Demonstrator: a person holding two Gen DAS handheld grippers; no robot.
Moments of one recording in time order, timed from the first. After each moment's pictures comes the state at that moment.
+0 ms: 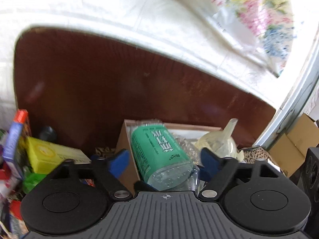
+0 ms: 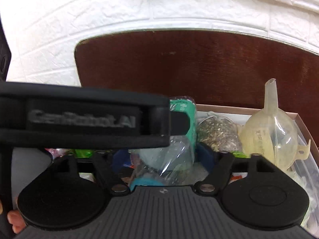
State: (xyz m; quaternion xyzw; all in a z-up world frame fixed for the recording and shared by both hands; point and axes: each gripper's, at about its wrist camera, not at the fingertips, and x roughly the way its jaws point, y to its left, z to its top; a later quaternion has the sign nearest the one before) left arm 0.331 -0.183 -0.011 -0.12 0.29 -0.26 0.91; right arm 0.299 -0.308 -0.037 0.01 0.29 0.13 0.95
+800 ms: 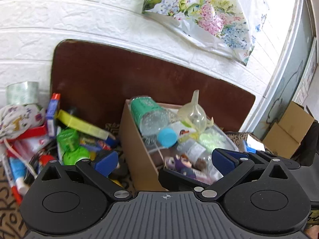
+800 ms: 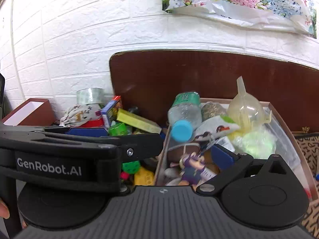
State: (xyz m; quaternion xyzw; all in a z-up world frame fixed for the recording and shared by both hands) left arm 0.185 -0.143 -0.001 -0.09 0.27 -0.27 0.92; right arm 0.156 -0.277 -0.008 0.01 0.25 0.11 0.96
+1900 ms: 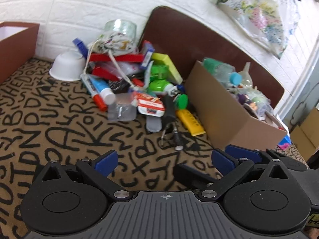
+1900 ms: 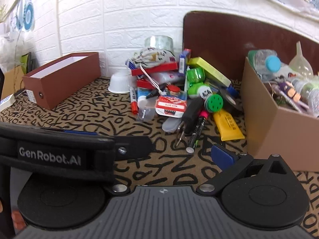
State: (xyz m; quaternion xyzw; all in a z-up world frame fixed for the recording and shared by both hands) left arm 0.085 0.006 -0.105 -0.15 0.31 -0.17 0.92; right arm 0.073 -0.158 -0.101 -0.02 0.28 0.17 0.94
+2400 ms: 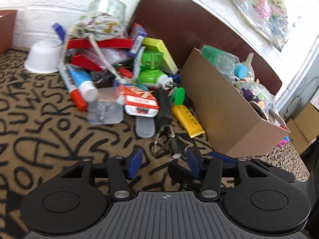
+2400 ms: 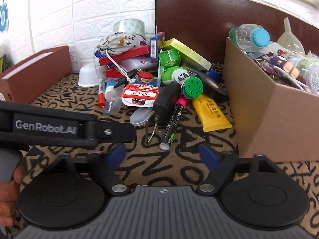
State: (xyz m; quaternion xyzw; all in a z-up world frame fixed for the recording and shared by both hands) left arm 0.142 -0.018 -0.121 -0.14 0.34 -0.22 0.90; right arm 0.112 -0.164 -0.133 -0.02 0.30 0.12 0.95
